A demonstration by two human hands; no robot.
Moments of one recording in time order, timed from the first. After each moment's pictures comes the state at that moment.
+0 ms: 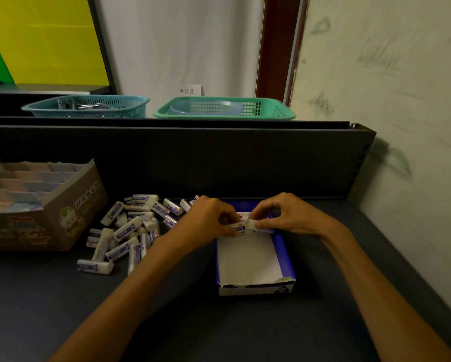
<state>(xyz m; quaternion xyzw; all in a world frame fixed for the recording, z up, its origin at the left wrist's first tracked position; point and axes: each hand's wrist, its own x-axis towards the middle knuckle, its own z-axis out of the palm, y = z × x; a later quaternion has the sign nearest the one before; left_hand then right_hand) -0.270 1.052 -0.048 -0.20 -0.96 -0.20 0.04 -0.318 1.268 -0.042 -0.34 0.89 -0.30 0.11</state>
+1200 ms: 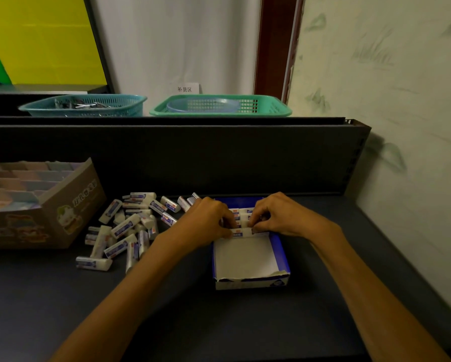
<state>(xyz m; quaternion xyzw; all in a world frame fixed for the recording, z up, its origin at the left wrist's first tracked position) -0.277 1.054 -0.058 -0.22 -0.97 -0.11 0.02 -0.305 1.254 -0.040 -0.31 0.93 -0.17 0.09</state>
